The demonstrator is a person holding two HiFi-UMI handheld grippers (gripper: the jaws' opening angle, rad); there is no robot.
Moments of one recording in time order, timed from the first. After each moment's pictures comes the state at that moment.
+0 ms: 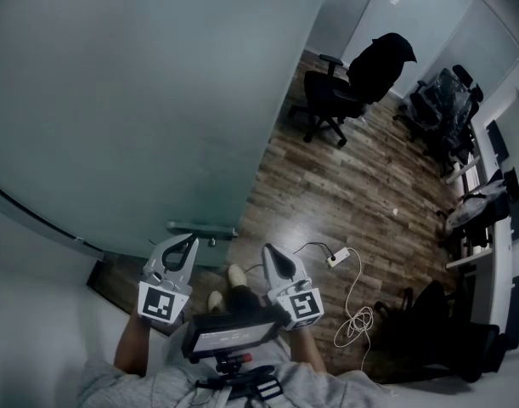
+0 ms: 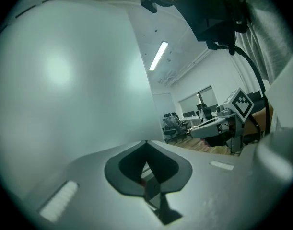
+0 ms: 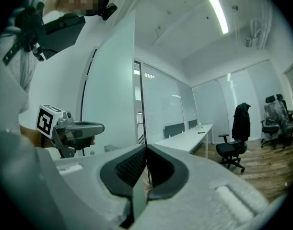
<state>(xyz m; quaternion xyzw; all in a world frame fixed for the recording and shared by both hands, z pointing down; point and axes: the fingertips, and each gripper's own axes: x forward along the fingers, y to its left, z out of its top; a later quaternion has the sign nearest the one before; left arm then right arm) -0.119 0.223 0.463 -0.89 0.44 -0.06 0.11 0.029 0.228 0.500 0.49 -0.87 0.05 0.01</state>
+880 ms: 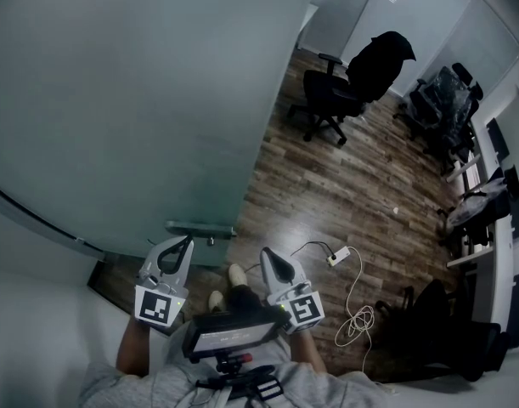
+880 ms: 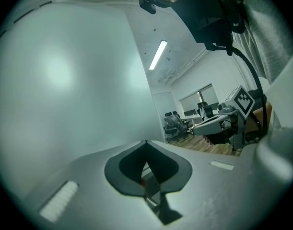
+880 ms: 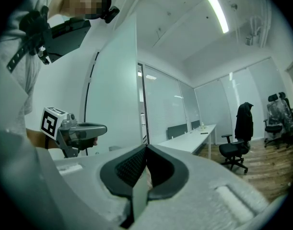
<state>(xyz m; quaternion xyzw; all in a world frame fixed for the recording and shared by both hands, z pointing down) -0.126 0.229 0.462 -0.88 0.45 -0.07 0.11 0.025 0.240 0.496 0.47 -0.88 0.05 0.00</state>
